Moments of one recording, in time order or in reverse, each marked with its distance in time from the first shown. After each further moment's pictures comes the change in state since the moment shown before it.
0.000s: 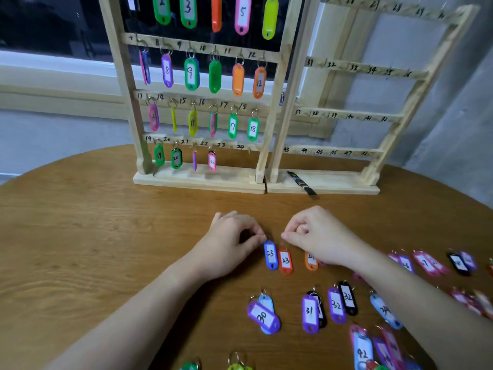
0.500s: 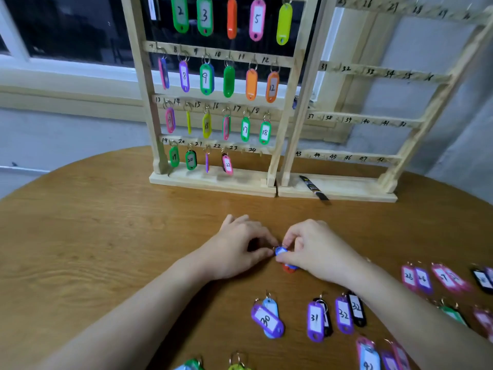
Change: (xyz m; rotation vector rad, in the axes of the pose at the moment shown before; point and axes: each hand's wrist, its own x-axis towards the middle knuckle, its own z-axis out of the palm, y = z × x) left_hand 0.000 -0.003 0.003 0.103 -0.082 0.022; right_hand 0.004 -0.001 0.018 -0.144 -0.008 -0.052
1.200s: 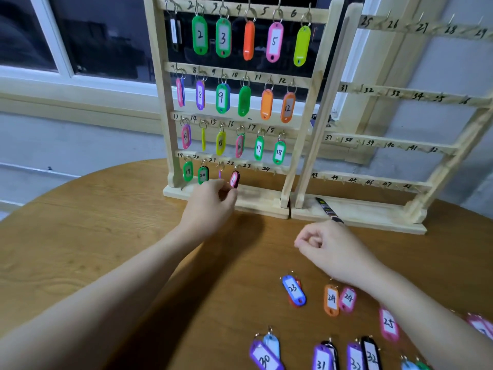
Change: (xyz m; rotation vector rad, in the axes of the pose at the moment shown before) left_hand 0.044 -0.046 -0.061 -0.069 0.607 -0.423; right_hand 0.040 0.016 -0.024 0.146 0.055 -0.180
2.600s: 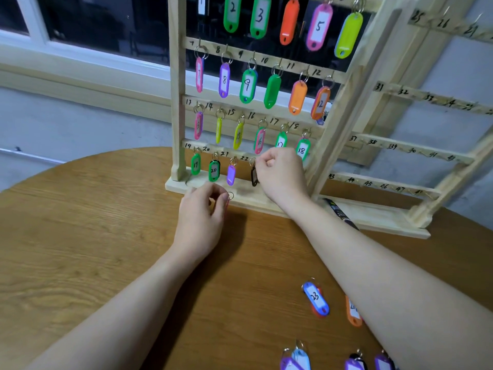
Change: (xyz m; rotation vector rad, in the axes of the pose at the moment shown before) left_hand -0.018 -0.051 -0.004 -0.164 0.141 0.025; right_hand 0.141 -0.101 0.040 0.112 0.544 0.062
